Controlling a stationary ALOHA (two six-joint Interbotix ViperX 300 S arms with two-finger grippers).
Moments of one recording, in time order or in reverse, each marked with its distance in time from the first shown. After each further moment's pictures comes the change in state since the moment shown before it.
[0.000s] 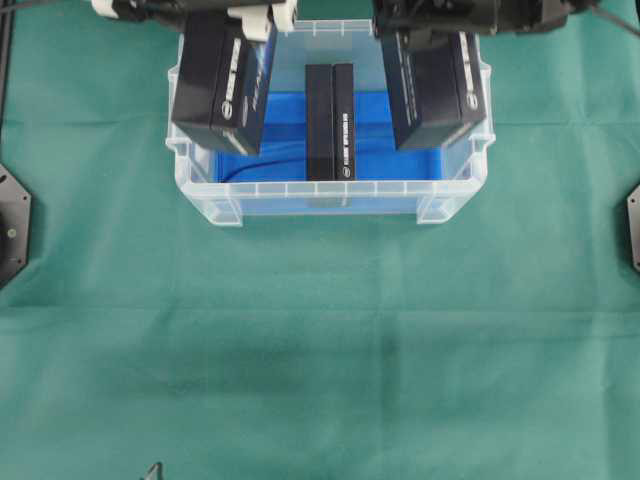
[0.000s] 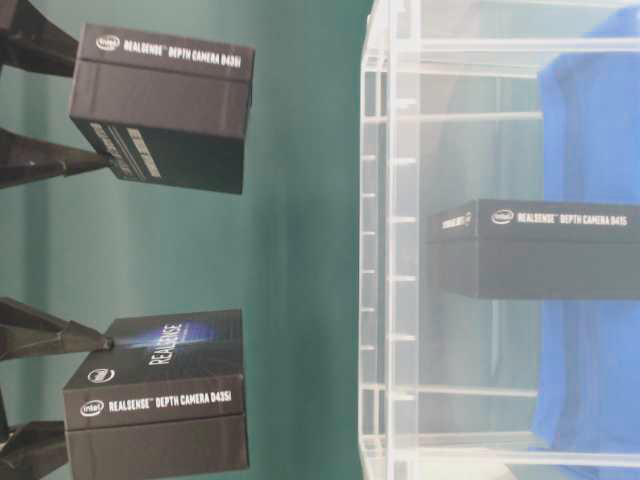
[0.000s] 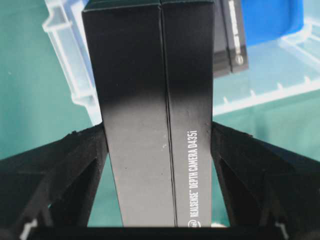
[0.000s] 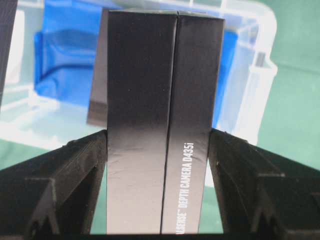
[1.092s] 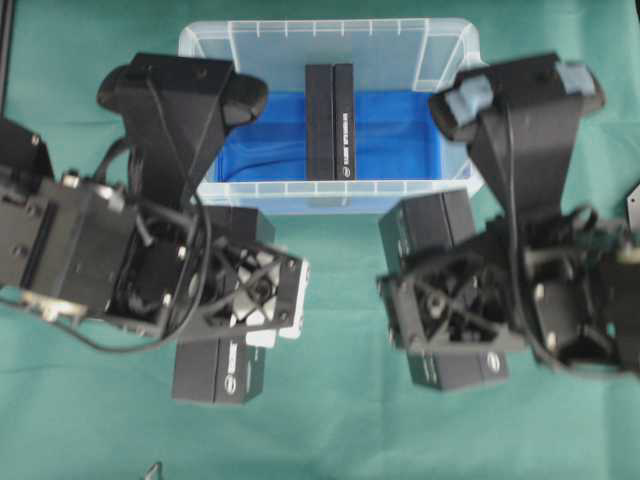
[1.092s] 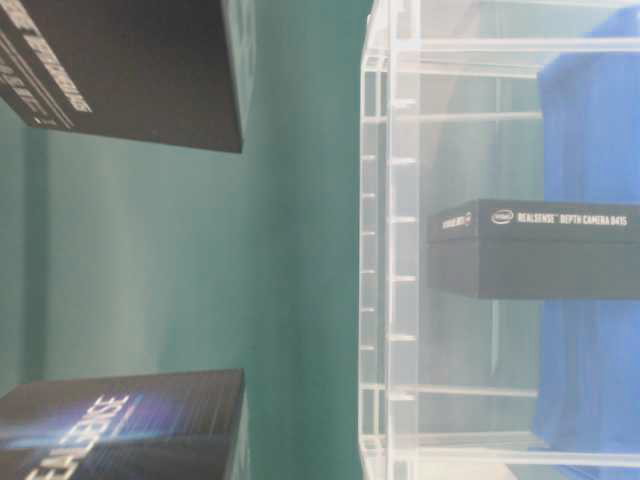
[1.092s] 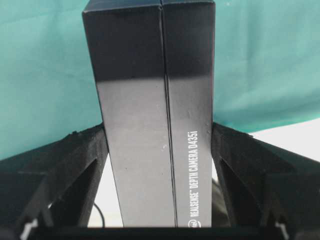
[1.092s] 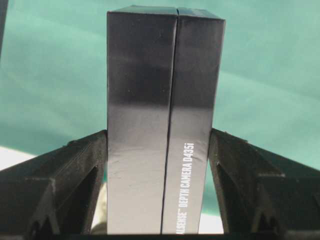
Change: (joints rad) left arm -0.508 0.023 0.020 0.000 -0.003 -0.595; right arm 0.499 0.048 -0.011 -0.009 0.064 0.433
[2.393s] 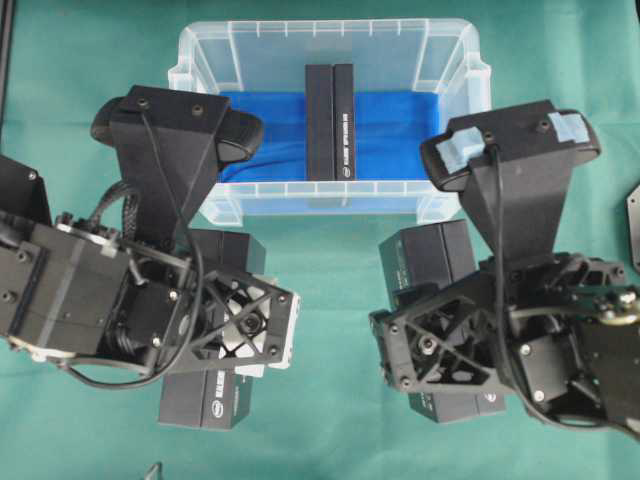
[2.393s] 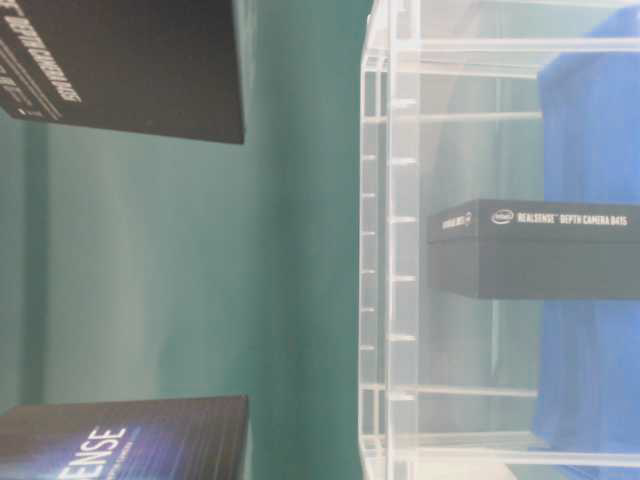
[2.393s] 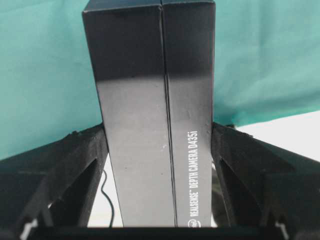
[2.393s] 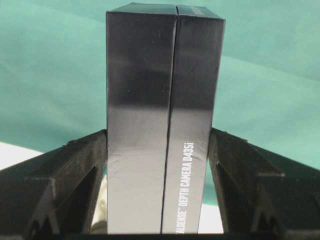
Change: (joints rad) left arm -0.028 0.006 -0.002 0.000 0.015 -0.012; right arm 0.032 0.049 -0.057 -0.006 0.046 0.038
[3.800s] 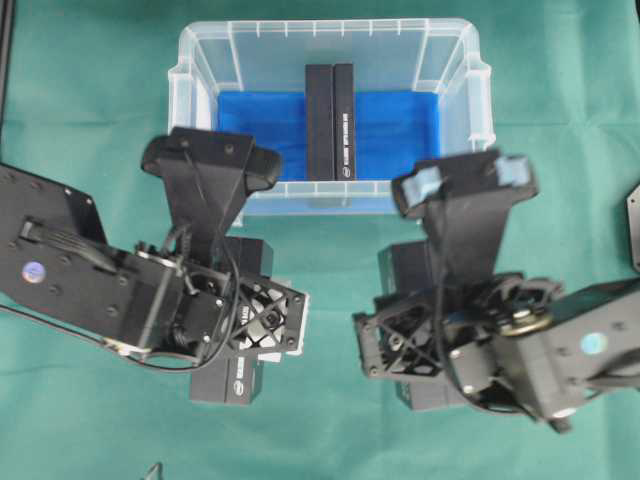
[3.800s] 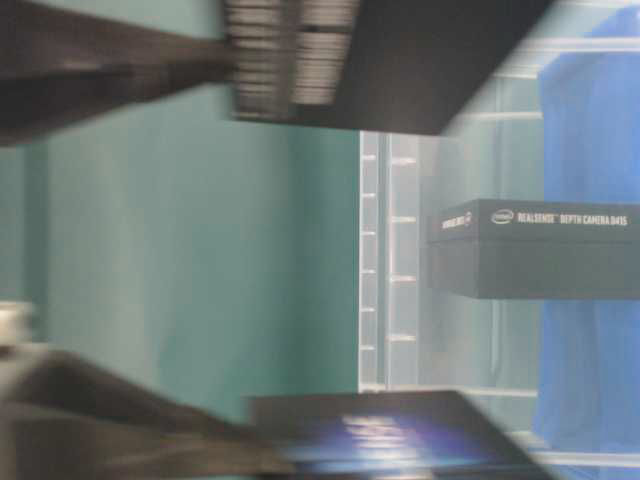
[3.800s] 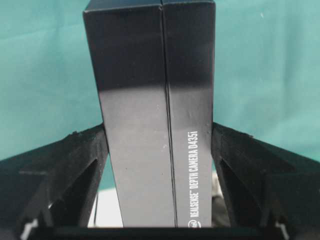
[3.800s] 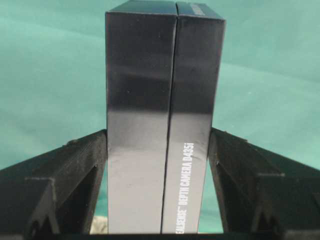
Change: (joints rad) left arm 0.012 -0.031 0.373 0.020 -0.298 -0.031; right arm -0.017 0.000 0.316 0.038 -0.241 0.120
